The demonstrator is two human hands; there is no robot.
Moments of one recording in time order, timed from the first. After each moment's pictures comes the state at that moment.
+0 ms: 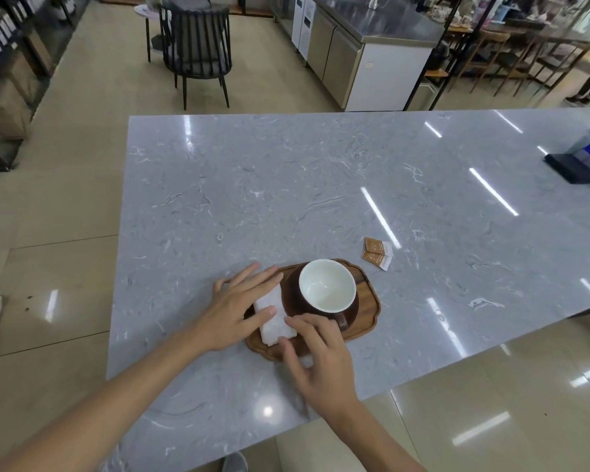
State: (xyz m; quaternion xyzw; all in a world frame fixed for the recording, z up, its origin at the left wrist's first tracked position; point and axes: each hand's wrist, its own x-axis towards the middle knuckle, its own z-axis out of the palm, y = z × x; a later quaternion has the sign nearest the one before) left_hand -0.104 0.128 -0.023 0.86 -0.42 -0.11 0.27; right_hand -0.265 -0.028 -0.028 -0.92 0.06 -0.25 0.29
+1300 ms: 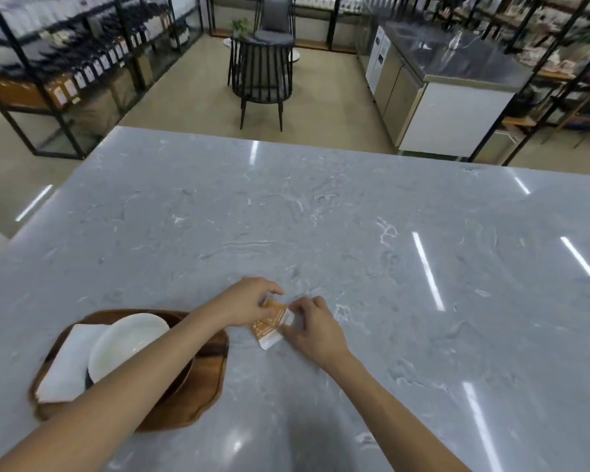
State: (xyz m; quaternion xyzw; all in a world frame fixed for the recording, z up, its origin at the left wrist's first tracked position) left_hand -0.050 -0.212 -0.008 0.92 -0.22 -0.22 0.25; right_hand -0.116 -0.398 -0.057 -0.94 0.02 0.09 0.33
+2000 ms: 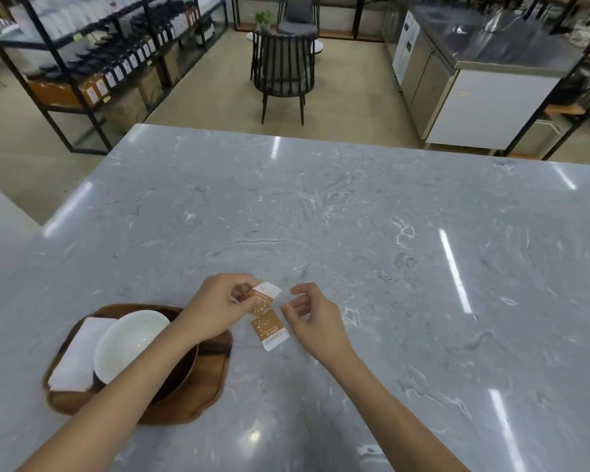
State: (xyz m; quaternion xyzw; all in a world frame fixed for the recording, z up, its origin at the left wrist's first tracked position) left_hand -0.086 -0.182 0.020 0.90 -0.09 -0.10 0.41; right_hand -0.112 -0.389 -0.026 -0.87 0.02 0.04 0.49
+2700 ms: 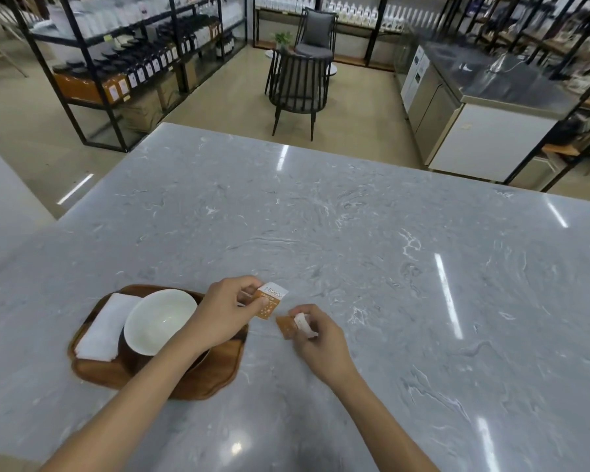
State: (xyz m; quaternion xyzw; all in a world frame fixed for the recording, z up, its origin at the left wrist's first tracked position) left_hand -0.132 -0.166 0.024 0.88 -0.03 -0.07 0.48; right_hand -0.162 -0.372 -0.021 -0.84 0.01 0.06 0.53
